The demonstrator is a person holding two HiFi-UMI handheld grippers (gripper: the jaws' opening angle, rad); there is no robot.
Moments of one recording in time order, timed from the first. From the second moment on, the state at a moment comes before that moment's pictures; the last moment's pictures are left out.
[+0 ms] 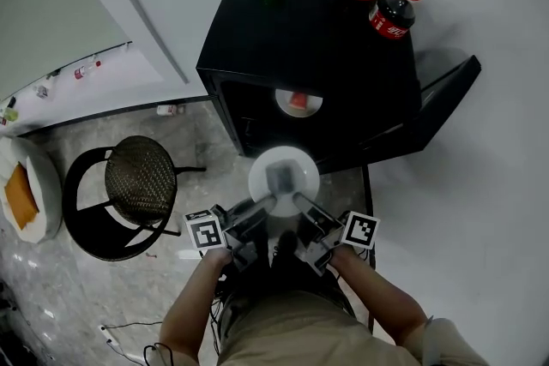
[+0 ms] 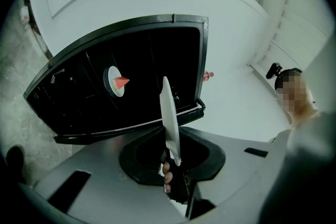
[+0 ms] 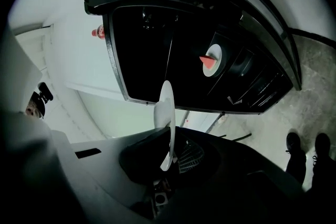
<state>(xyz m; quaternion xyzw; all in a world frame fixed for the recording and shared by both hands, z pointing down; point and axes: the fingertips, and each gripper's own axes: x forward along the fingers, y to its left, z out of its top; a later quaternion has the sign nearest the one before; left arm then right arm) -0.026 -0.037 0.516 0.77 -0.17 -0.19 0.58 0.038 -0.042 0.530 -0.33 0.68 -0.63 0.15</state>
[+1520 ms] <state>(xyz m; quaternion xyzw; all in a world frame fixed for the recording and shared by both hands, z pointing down) -0.029 -0.079 0.638 0.67 -0.23 -0.24 0.66 0.073 -0.035 0.590 -0.43 0.76 -0.48 -0.12</state>
